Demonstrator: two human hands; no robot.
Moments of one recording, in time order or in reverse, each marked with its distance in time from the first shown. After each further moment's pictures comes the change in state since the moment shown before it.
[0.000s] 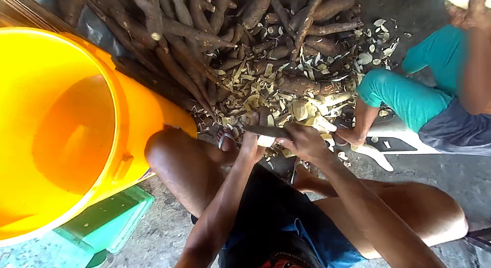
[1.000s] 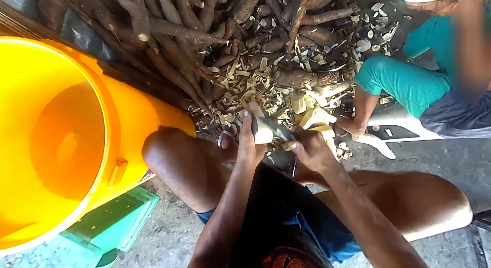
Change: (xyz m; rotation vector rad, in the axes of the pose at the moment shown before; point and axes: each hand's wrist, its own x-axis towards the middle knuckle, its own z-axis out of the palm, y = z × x) left_hand -0.016 -0.004 0.015 -0.067 0.017 0.127; right_hand -0.044 -0.013 0.001 0.296 0.162 -0.005
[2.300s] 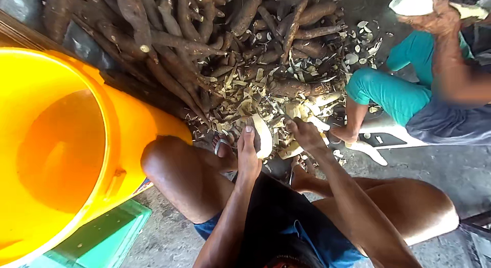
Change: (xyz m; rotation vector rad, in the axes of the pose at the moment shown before) left_hand -0.014 0.000 0.007 0.244 0.037 0.247; right_hand 0.045 0.040 -0.001 -0.094 -0.159 0.379
